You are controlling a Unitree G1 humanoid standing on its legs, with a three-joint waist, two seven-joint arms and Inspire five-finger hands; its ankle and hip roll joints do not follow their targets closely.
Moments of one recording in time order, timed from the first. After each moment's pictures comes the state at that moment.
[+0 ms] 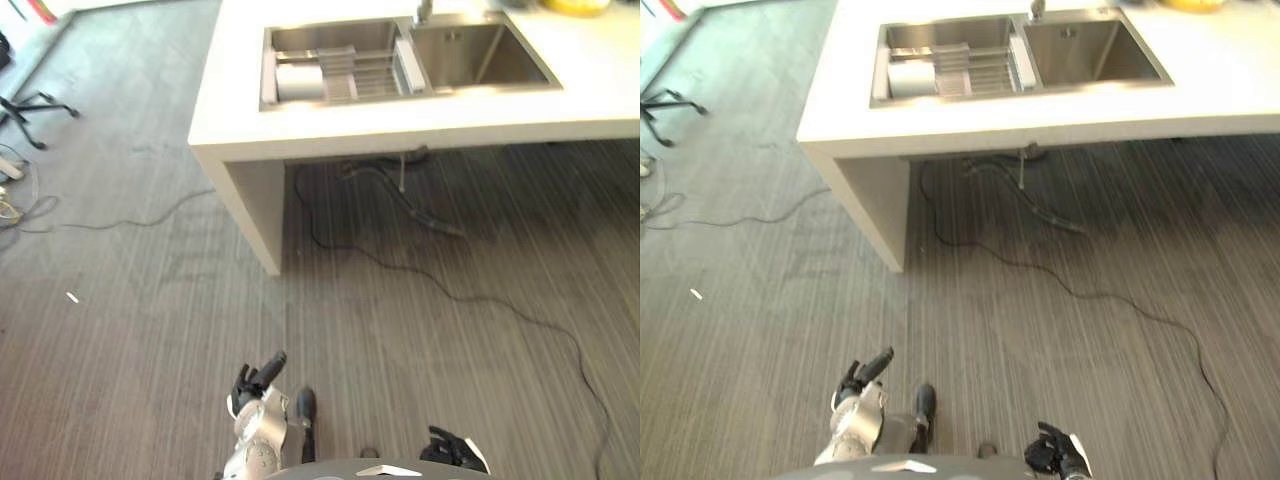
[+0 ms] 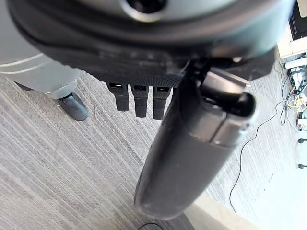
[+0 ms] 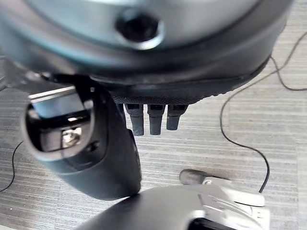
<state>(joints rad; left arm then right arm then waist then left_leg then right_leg) 0.19 0.00 -0.17 0.36 -0.82 -0.04 0.77 0.25 -0.24 0.24 0.88 0.15 -0.07 -0.07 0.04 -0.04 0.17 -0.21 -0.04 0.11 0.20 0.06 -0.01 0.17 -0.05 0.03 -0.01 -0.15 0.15</state>
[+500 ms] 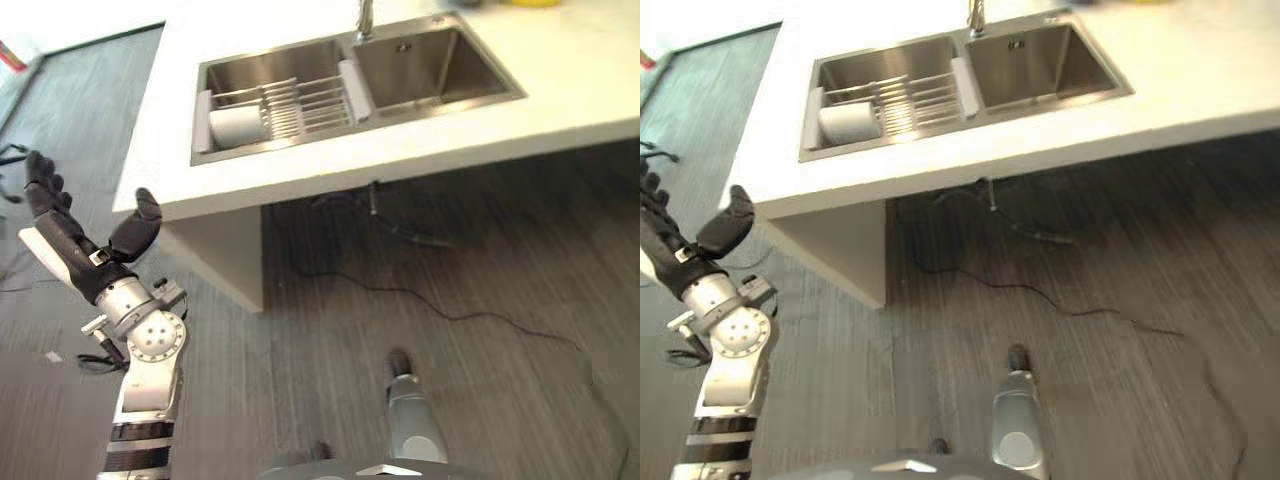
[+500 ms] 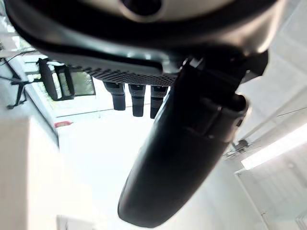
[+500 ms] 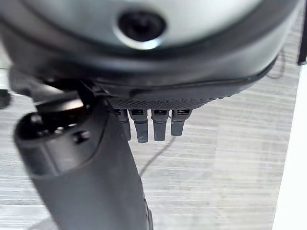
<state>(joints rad) -0.01 0.35 0.13 -0.09 -0.05 -0.18 0.77 0.53 -0.22 0.33 0.90 0.04 -0.12 0.03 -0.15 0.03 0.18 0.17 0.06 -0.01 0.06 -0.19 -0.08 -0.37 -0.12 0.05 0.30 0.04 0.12</state>
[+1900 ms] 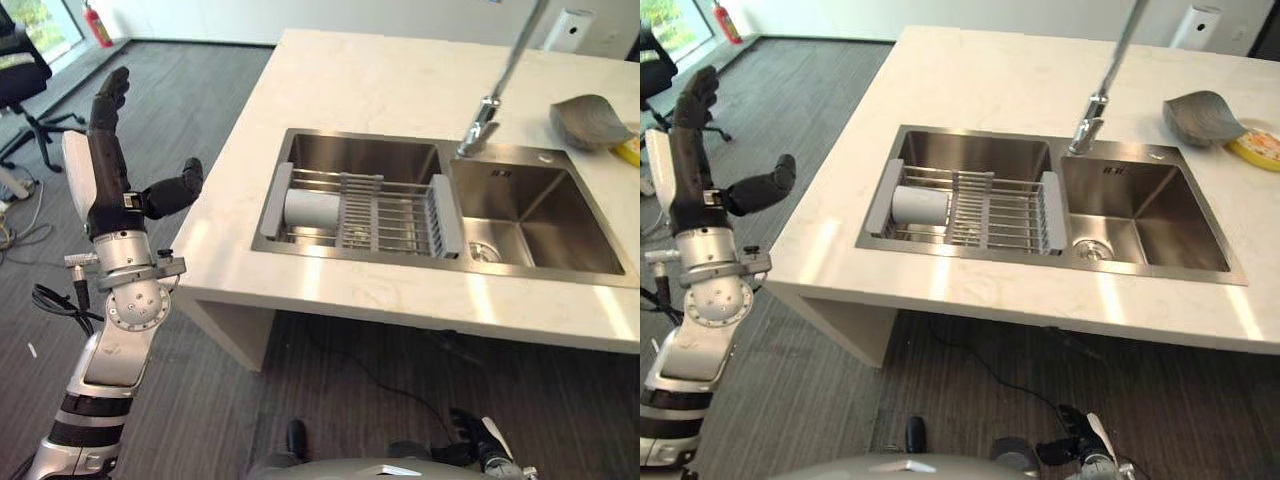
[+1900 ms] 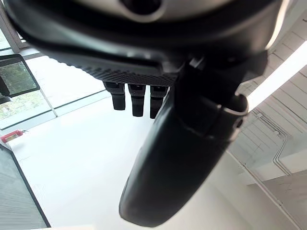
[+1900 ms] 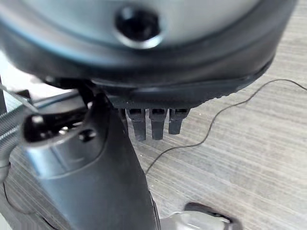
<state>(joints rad) -0.12 0.69 0.05 -0.24 0.09 -0.01 0.53 0.21 -0.31 0.20 0.92 -0.04 -0.13 -0.14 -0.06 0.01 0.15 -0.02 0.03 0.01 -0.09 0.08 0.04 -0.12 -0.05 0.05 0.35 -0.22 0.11</state>
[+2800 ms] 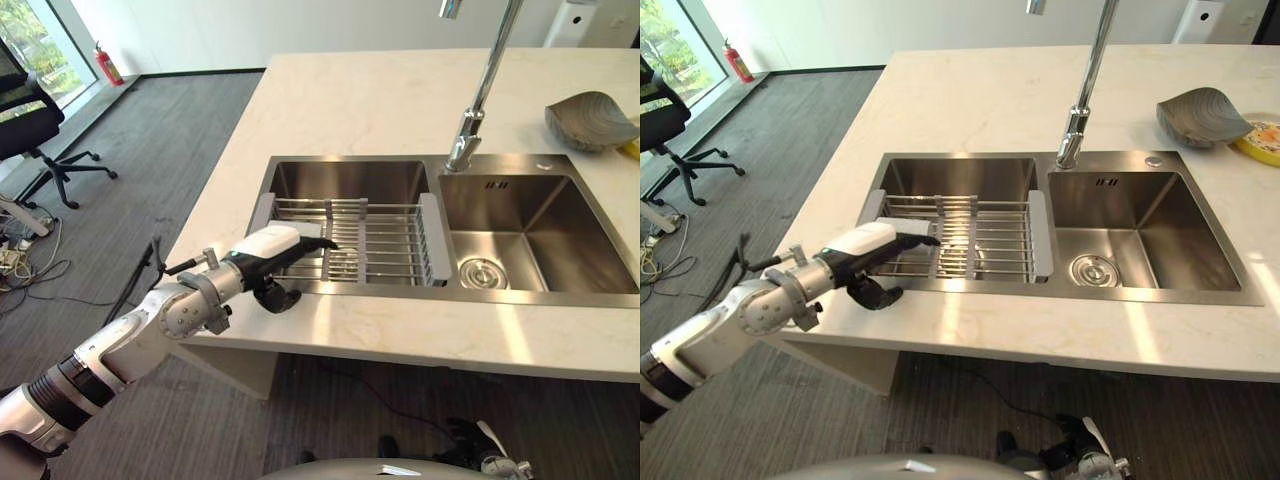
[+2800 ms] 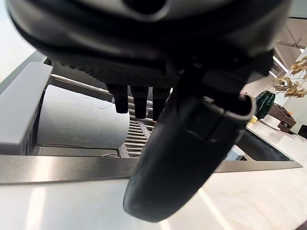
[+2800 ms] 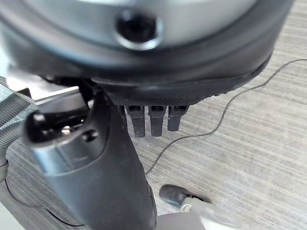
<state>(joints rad) -0.33 1.02 -0.58 -0.23 0.17 -0.02 -0.16 0.12 -0.31 0.25 1.11 -0.04 -0.10 -0.10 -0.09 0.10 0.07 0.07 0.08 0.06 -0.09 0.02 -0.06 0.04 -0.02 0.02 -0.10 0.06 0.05</state>
